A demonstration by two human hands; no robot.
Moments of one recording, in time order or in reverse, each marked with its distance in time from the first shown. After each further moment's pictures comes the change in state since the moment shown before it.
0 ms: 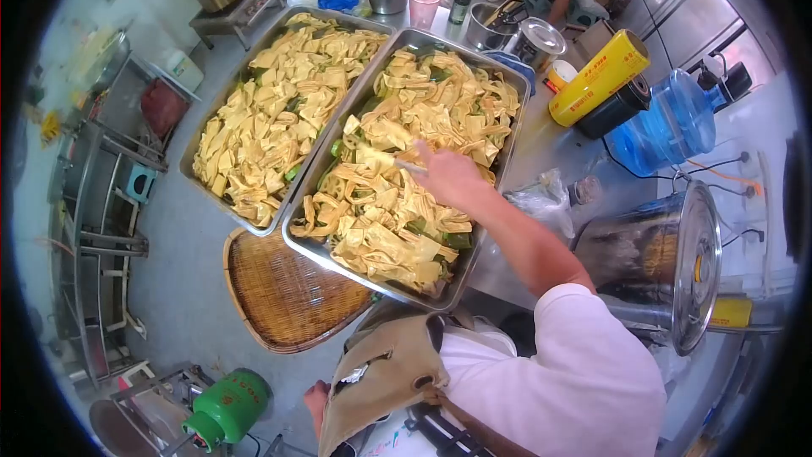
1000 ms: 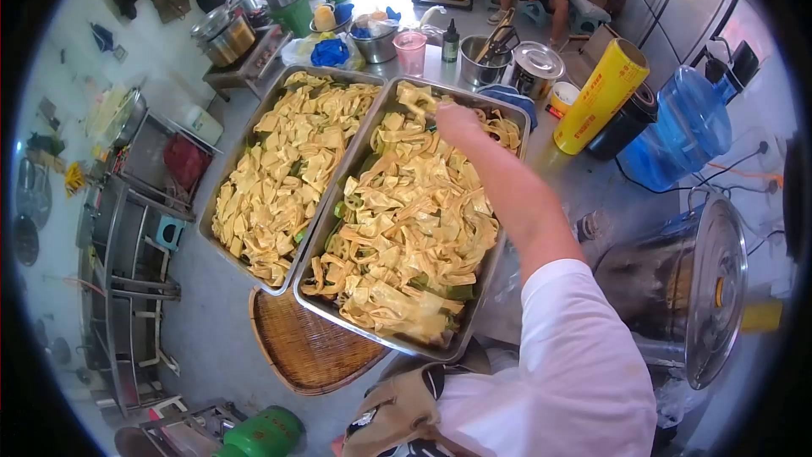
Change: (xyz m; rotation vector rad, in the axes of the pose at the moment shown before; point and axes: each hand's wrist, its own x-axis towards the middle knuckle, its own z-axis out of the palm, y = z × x) left_hand -0.014 0.070 -0.047 0.141 -0.070 0.015; right_hand 0.179 0.123 -0.061 -0.027 0.282 0.201
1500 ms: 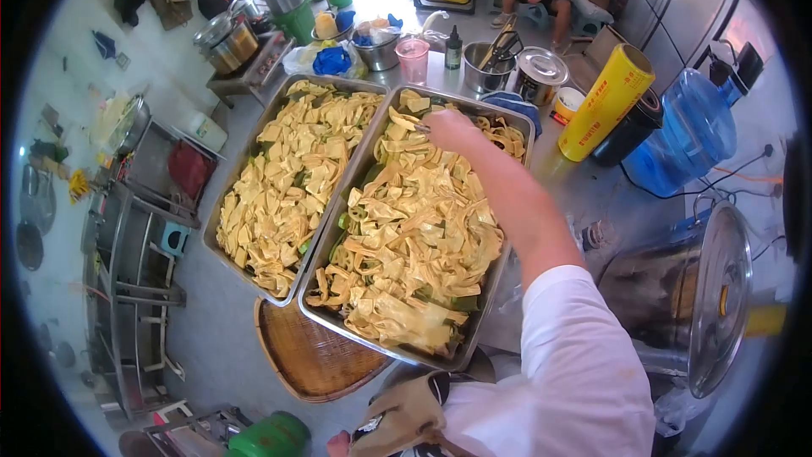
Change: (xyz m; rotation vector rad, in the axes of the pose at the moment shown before) left_hand 0.006 0.007 -0.008 -0.025 0.004 -0.021; right_hand 0.035 0.009 0.023 0.085 -0.104 -0.212
